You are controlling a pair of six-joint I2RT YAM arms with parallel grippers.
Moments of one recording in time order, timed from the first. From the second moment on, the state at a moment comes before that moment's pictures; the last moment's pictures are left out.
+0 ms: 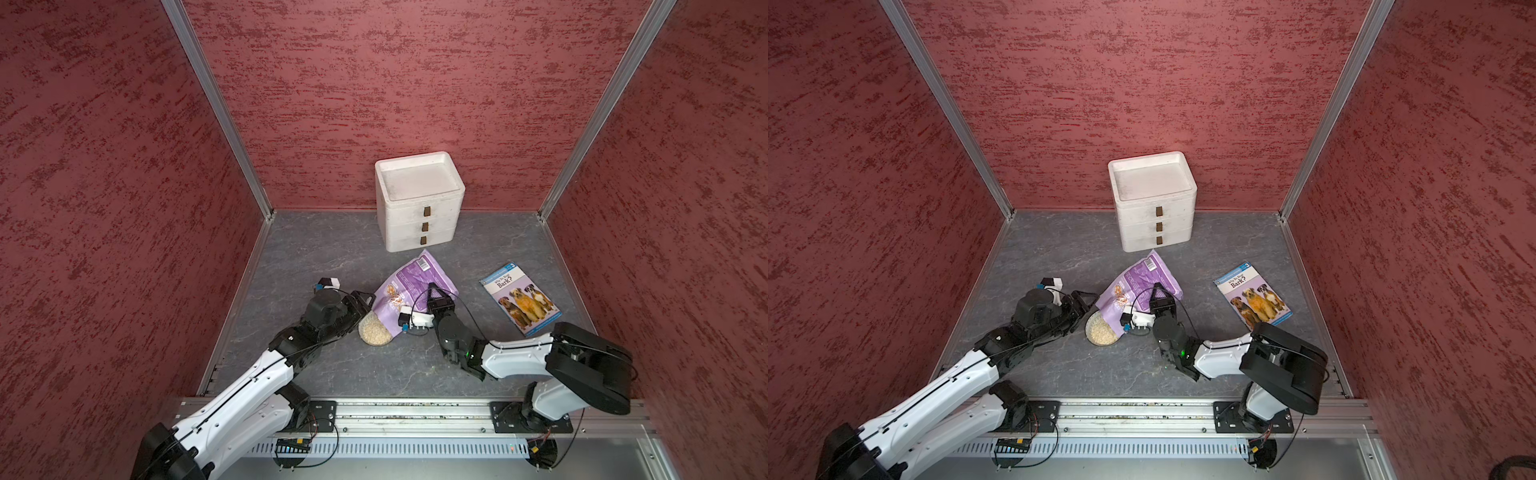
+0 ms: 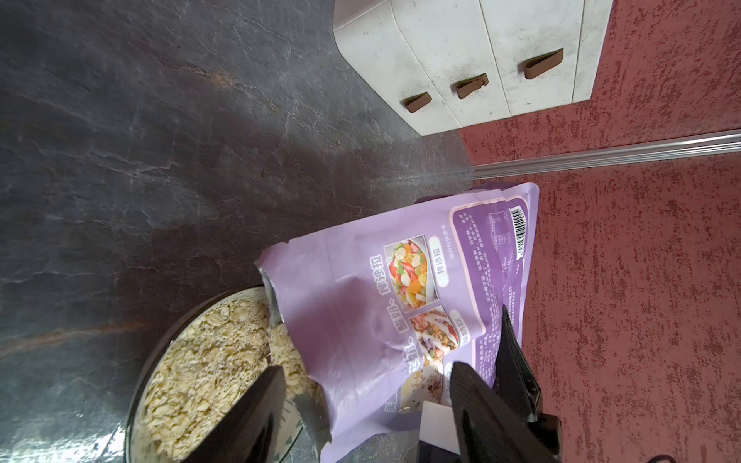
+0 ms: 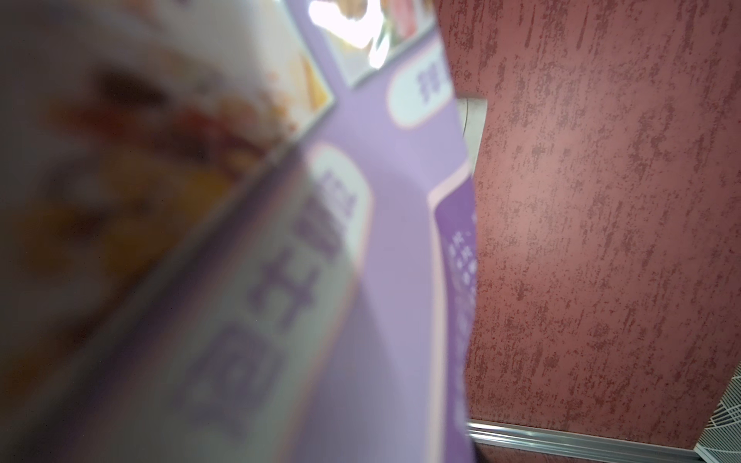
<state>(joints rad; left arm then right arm) -0.57 0.82 0.50 -0.21 0.10 -1.23 1.04 1.54 0.44 0.98 0.86 -1.48</state>
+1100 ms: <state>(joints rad) -0.57 0.82 0.50 -0.21 0.10 -1.23 1.05 1.59 0.44 1.15 0.86 -1.63</state>
